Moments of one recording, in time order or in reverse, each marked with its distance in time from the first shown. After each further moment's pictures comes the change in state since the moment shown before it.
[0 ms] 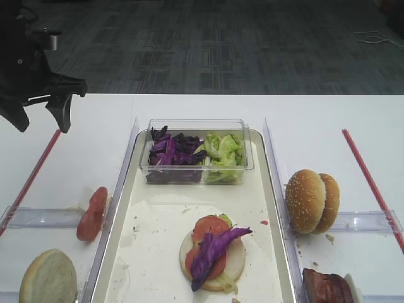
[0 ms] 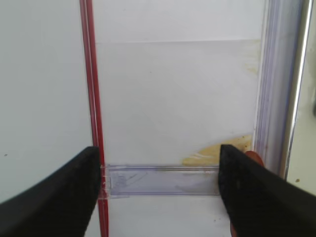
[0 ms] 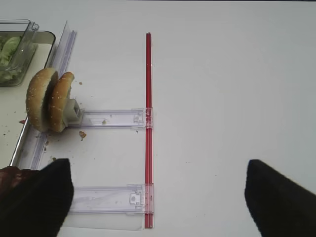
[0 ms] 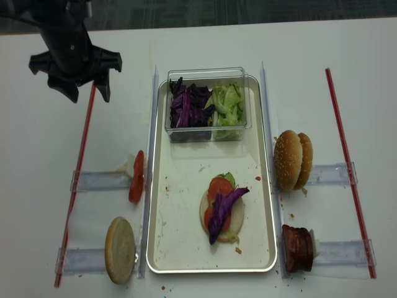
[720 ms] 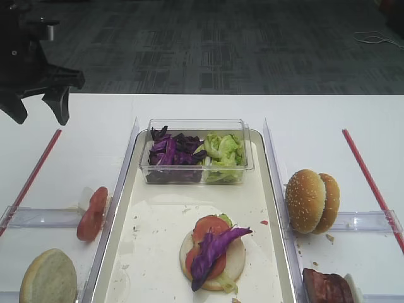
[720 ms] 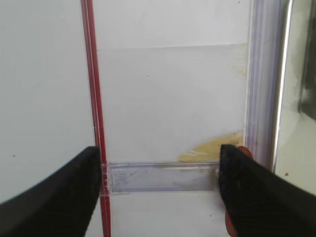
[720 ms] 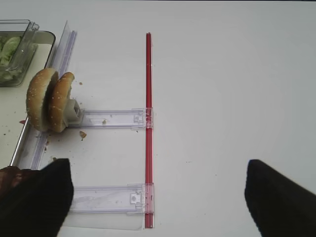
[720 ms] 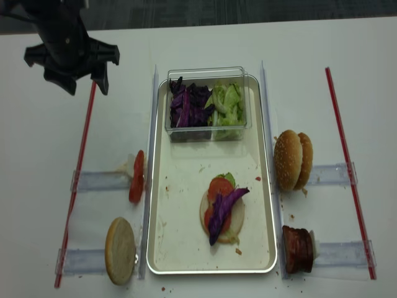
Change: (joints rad) left arm 0.000 -0.058 0.002 -0.002 0.000 0.012; right arm 0.000 0.000 0.000 0.000 0.000 0.002
